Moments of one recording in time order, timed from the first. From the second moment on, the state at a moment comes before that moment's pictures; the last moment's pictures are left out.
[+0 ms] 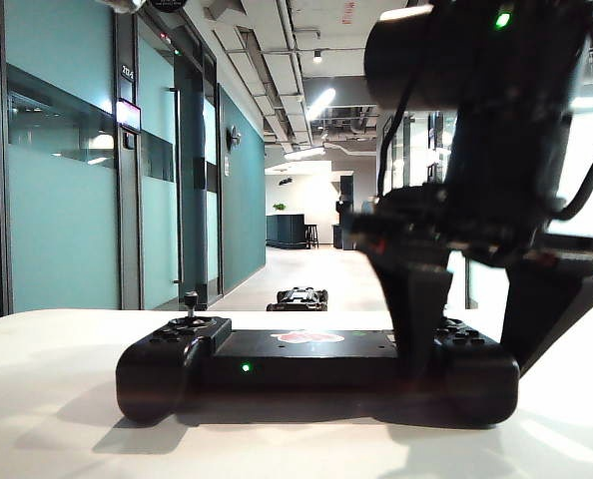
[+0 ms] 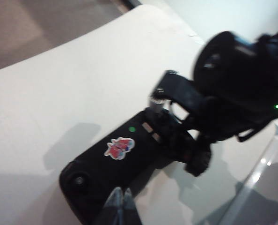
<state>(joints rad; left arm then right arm) -0.56 0.91 0.96 -0.64 0.35 -0.08 0.69 1.57 0.93 -0.71 0.04 0.42</state>
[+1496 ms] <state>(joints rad) -0.56 0.98 0.90 -0.60 0.38 0.06 0.68 1.60 0.94 -0.79 0.11 0.63</state>
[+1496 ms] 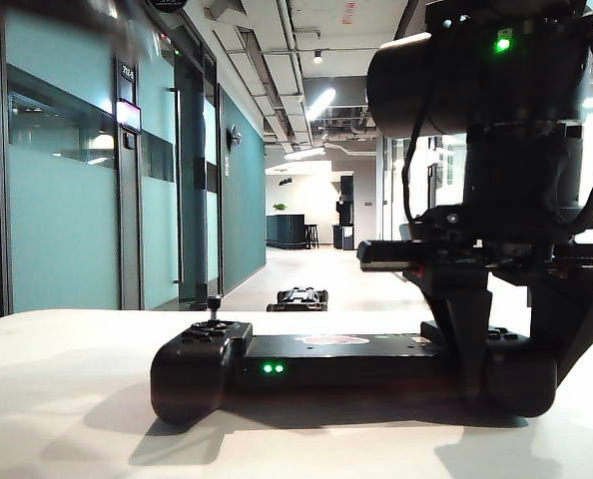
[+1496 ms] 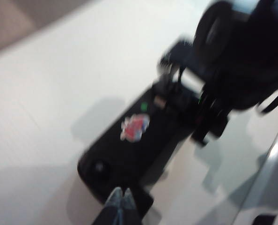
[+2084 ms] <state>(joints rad) -0.56 1.24 0.70 -0.29 0.52 0.22 0.68 1.60 0.94 -0.80 0.11 0.65</state>
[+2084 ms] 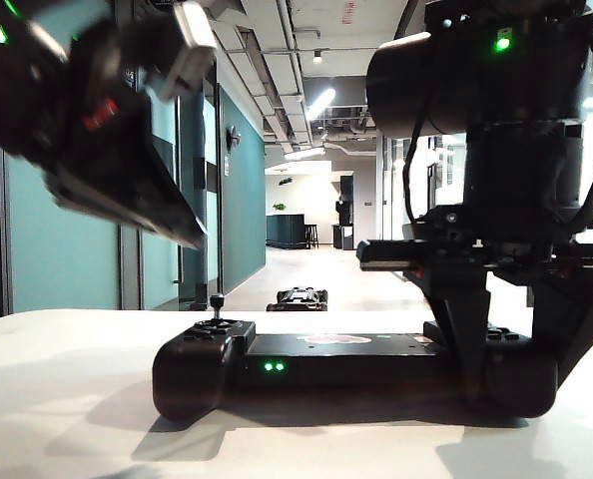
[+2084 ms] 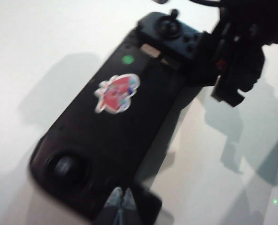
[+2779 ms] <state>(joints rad) -0.56 1.46 0.70 -0.07 0.55 0.26 0.68 1.60 0.94 -0.80 0.11 0.65</state>
